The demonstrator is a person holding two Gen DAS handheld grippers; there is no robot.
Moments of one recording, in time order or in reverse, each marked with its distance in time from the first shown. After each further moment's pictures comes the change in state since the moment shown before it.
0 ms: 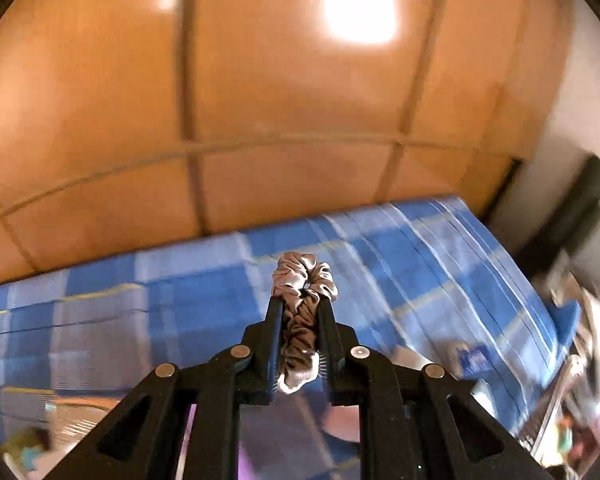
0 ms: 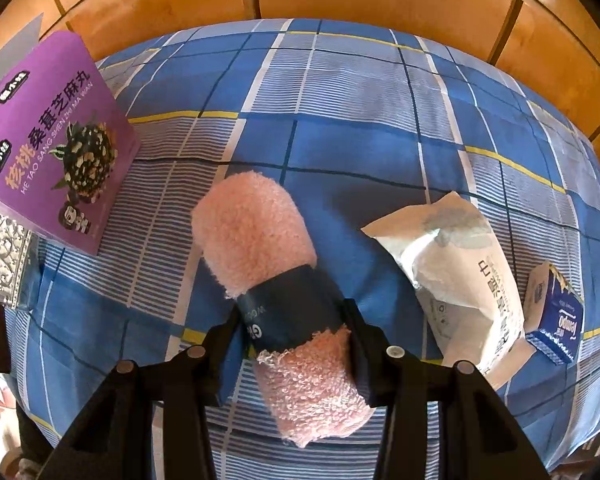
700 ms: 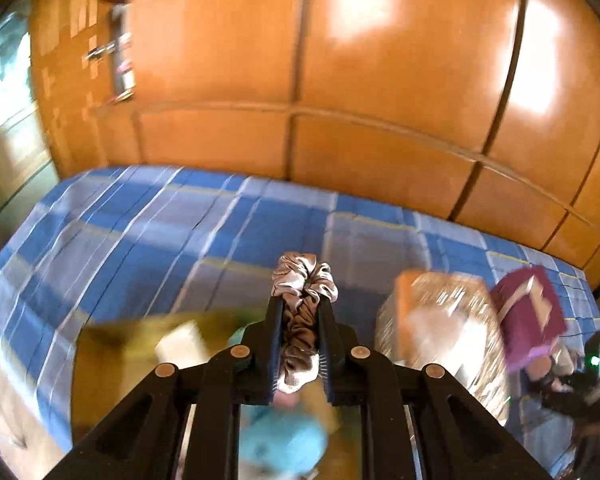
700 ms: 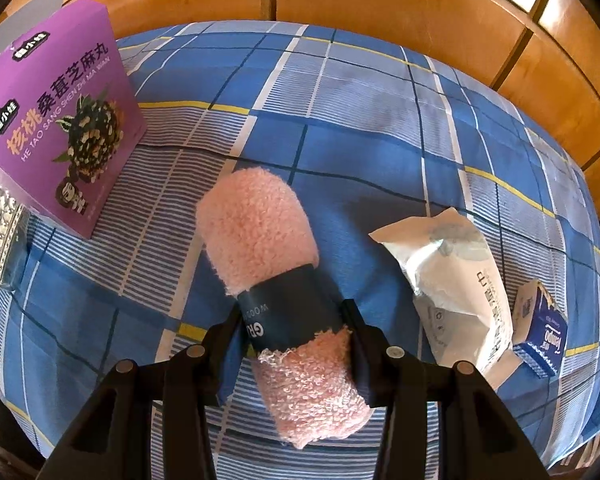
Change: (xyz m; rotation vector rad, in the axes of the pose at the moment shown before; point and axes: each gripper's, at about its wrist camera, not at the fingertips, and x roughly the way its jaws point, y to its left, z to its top) left arm -0.156 0.242 -0.195 -0.382 -0.077 0.412; right arm 0.002 0.029 -0.015 -0.080 -0.031 -0.072
